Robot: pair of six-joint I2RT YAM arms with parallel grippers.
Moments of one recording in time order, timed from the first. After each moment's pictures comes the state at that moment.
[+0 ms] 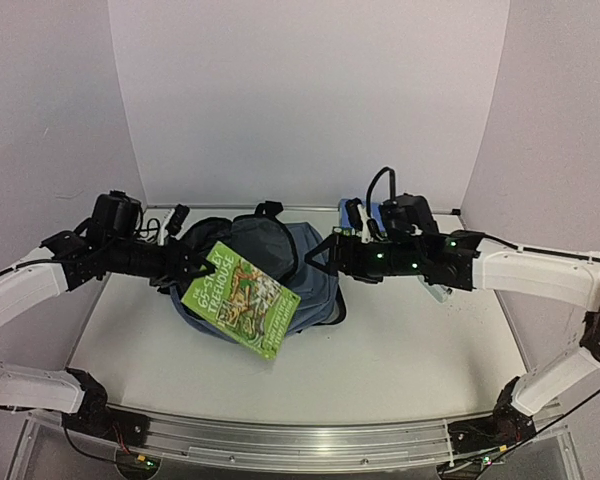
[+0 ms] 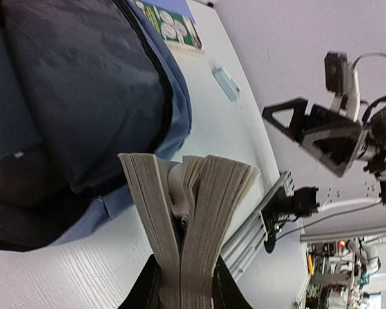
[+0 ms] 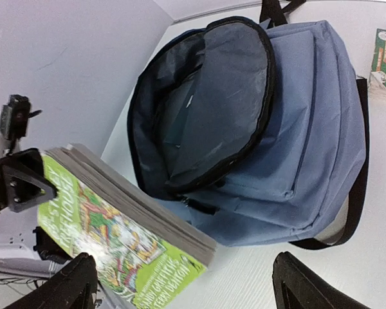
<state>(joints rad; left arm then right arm) -0.53 1.06 0.87 -0.43 0.58 -0.59 0.86 1.46 1.10 -0.15 -0.14 0.69</state>
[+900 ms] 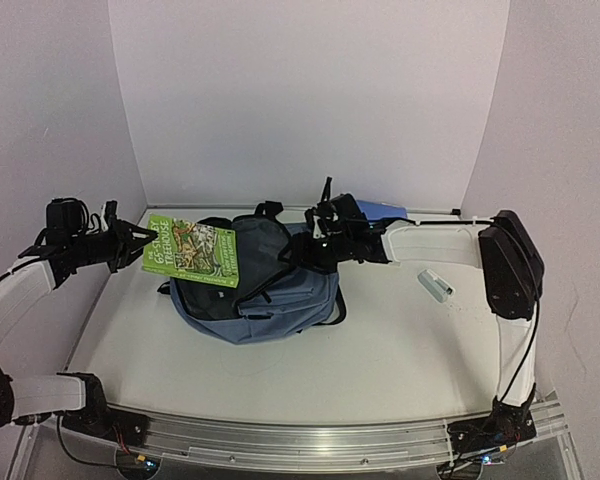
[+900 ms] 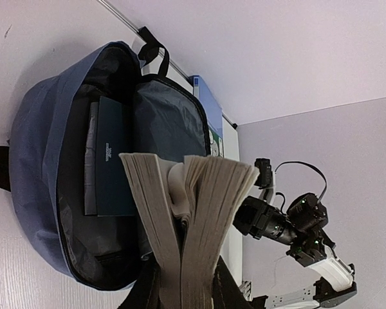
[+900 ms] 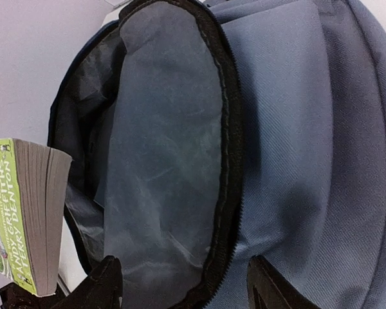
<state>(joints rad) 0.05 1.04 0.76 -0.20 0.78 -0.82 0.77 2.06 1.55 -0.16 -0.21 0.72</state>
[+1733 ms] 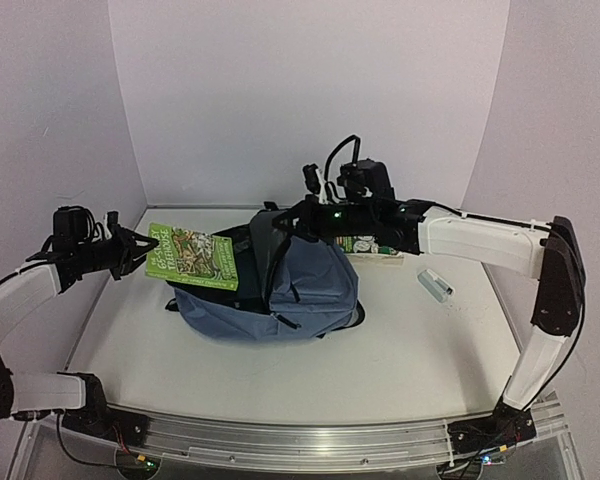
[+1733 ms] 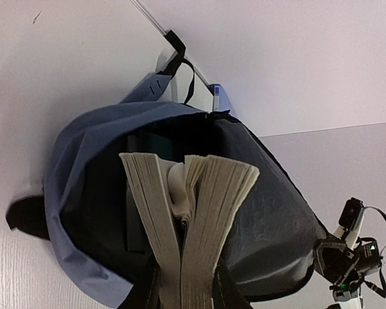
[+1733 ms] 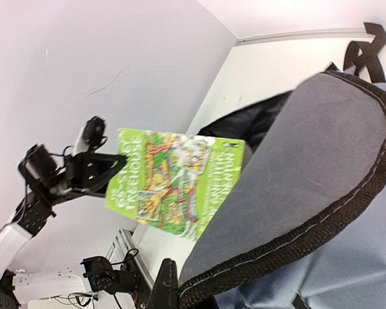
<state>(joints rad) 0.05 1.07 0.70 -0.14 0.71 -0.87 0.82 1.80 1.49 -0.03 -0.35 0.75</state>
